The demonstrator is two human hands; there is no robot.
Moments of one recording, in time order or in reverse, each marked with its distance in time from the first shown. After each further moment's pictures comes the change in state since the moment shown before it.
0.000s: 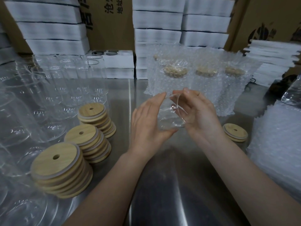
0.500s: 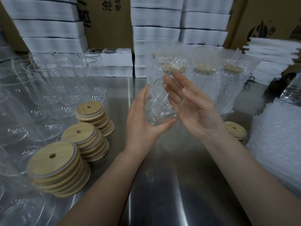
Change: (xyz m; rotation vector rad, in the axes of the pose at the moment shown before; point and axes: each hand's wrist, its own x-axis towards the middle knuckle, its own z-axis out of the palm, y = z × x) left_hand 0.002 0.001 -0.006 -0.261 0.096 -0.195; right_hand -0.003 -0.014 0.006 0.148 -0.389 0.029
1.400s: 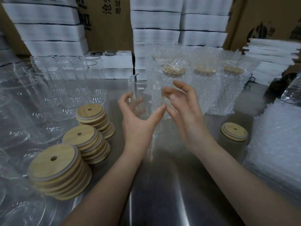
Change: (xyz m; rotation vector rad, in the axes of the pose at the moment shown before) left_hand 0.002 0.008 -0.001 -0.318 0.164 -0.305; right_hand -0.011 0.028 0.008 -0.449 0.177 -0.150
